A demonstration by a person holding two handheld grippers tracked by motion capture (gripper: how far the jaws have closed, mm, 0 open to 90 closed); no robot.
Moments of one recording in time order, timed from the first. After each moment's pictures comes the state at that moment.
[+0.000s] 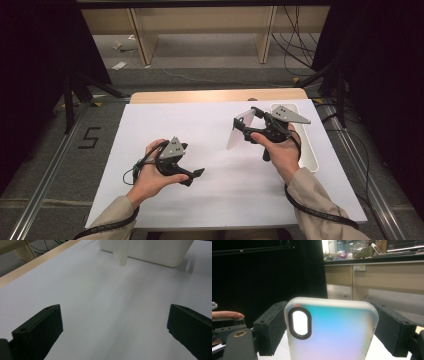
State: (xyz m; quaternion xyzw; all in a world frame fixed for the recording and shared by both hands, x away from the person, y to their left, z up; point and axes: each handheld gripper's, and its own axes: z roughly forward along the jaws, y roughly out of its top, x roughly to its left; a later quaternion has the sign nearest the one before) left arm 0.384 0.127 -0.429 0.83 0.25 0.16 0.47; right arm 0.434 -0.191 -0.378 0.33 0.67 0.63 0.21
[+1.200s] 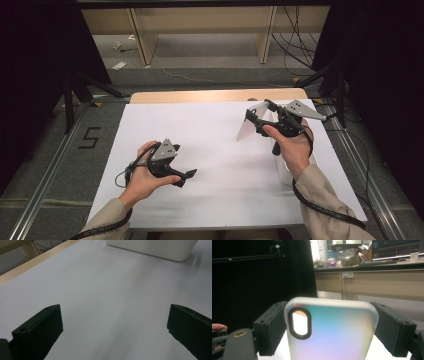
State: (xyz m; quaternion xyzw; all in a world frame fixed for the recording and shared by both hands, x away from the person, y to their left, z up) left arm 0.381 0.146 -0.434 0.83 0.26 0.16 0.46; right arm 0.438 -0.218 -0.364 0.35 0.64 0.64 0.24
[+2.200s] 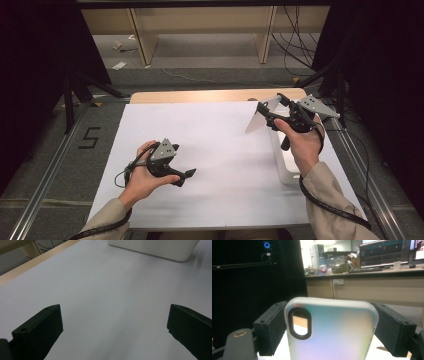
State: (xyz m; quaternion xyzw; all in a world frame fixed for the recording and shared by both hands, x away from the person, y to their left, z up) left arm 0.382 0.147 -0.434 0.83 0.27 0.17 0.46; right arm 0.440 -0.241 -0.351 0.37 0.62 0.64 0.27
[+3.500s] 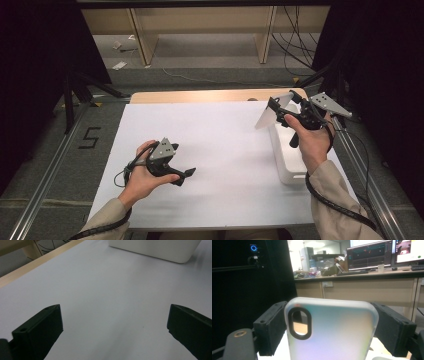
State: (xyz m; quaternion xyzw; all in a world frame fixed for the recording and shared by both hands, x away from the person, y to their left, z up) left arm 0.383 0.149 -0.433 0.83 0.27 0.17 0.46; right arm 0.442 -0.264 -0.345 0.39 0.60 0.63 0.30
